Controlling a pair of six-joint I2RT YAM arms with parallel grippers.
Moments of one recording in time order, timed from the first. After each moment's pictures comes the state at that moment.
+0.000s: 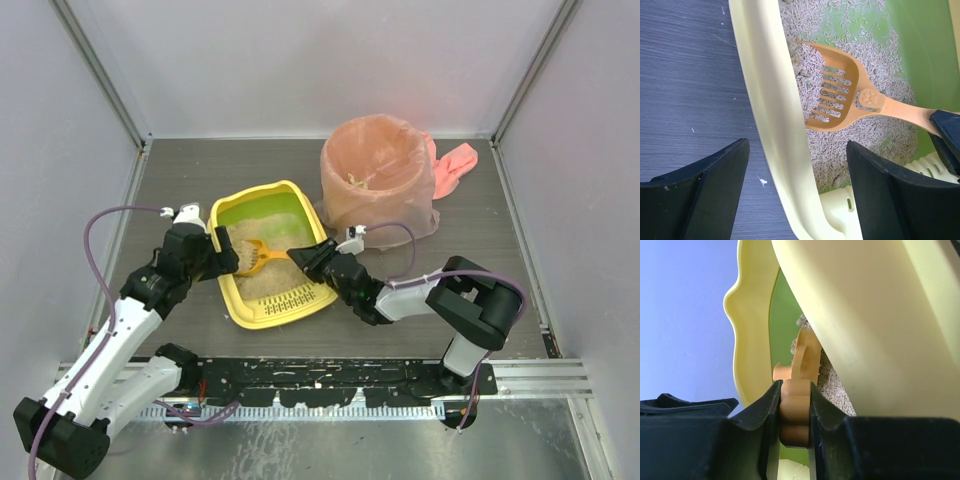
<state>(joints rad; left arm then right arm) -0.40 0.83 0.75 -0.64 -0.21 -0.52 0.97 1.67 0.59 0.88 0.34 1.33</state>
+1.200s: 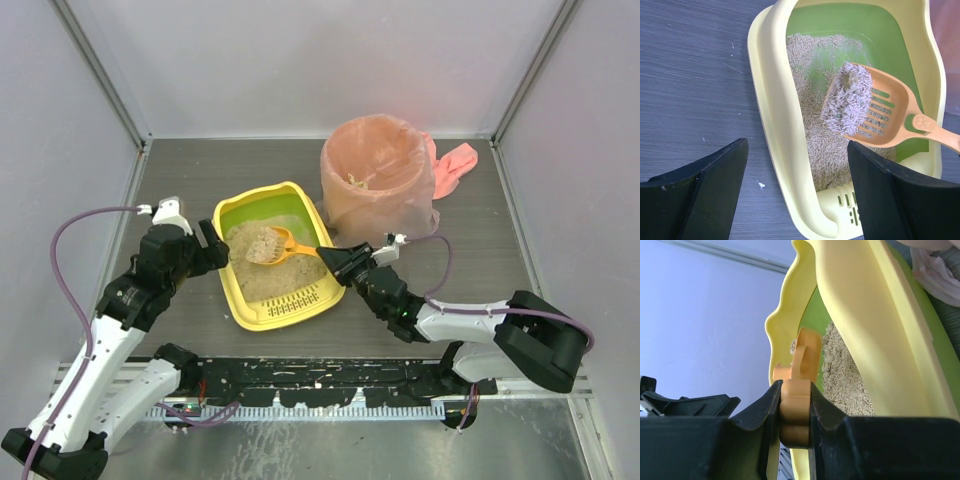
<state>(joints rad) -0.40 0.71 0.87 -0.72 -0.24 -0.51 0.97 1.29 0.37 0.83 0.45 1.29</state>
